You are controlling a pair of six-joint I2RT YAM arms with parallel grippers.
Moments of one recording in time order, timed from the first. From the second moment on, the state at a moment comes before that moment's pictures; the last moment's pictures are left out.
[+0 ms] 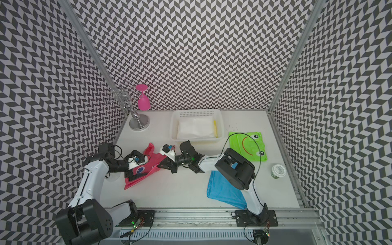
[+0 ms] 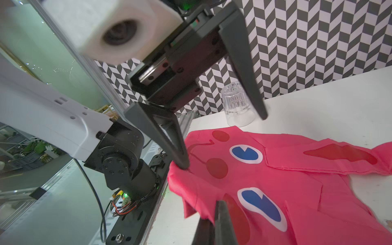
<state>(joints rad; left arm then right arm) 0.37 1.14 0.84 -1.15 0.78 1.78 0.91 2.07 1.14 0.72 -0.82 0.18</state>
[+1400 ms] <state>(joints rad) 0.37 1.14 0.98 -1.05 0.62 1.66 0.85 2.10 0.91 1.44 -0.83 0.39</state>
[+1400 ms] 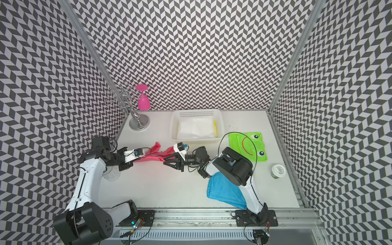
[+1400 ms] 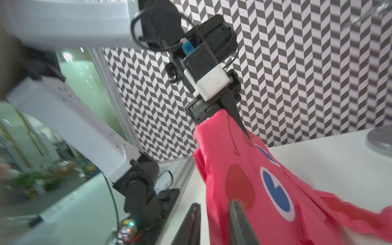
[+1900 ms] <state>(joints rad) 0.17 1.18 1.11 -1.12 0.63 1.60 0.87 1.67 0.86 0.94 -0.61 -0.27</state>
